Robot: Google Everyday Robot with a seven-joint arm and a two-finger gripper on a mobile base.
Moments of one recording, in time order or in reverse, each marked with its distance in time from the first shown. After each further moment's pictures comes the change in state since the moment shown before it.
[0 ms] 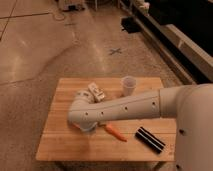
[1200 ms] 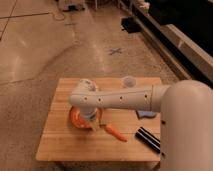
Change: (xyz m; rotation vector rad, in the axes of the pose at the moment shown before) arm 0.037 -0.047 0.018 -0.058 -0.021 0.008
